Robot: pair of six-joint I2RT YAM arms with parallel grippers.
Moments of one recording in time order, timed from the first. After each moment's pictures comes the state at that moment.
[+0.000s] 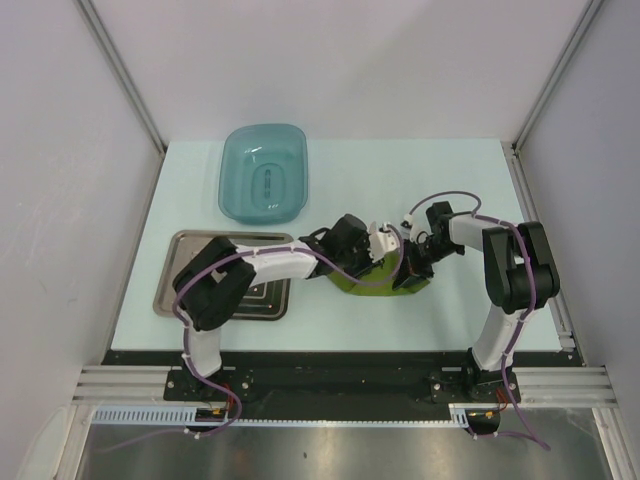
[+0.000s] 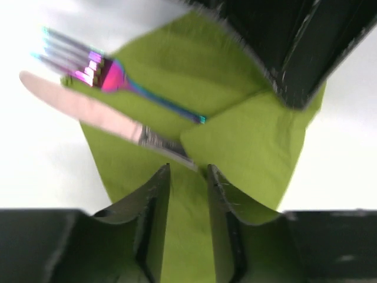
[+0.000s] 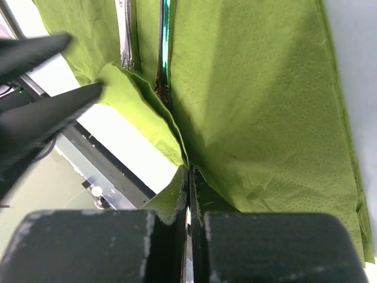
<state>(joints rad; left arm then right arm) -0.89 1.92 1.18 0.00 0.18 0.37 0.17 1.84 1.03 -0.67 -0.72 0.08</state>
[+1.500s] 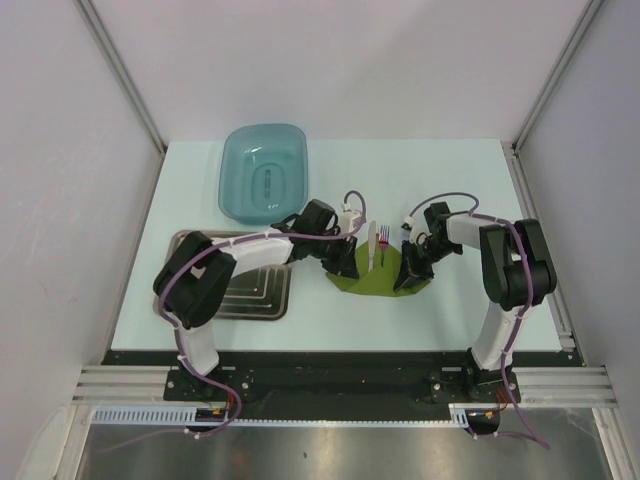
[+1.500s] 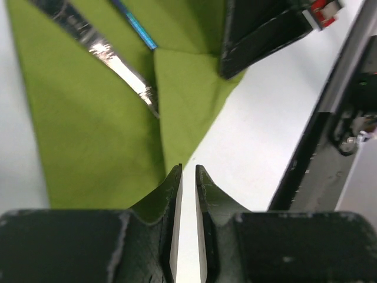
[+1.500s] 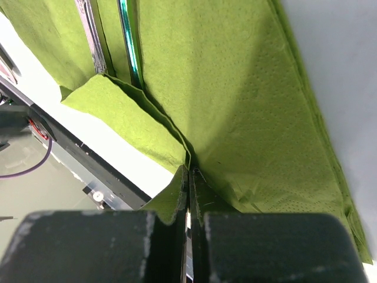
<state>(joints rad) -0.69 1.84 1.12 -0.15 0.59 -0.19 0.18 1.87 1.04 -0.68 -0.65 0.12</state>
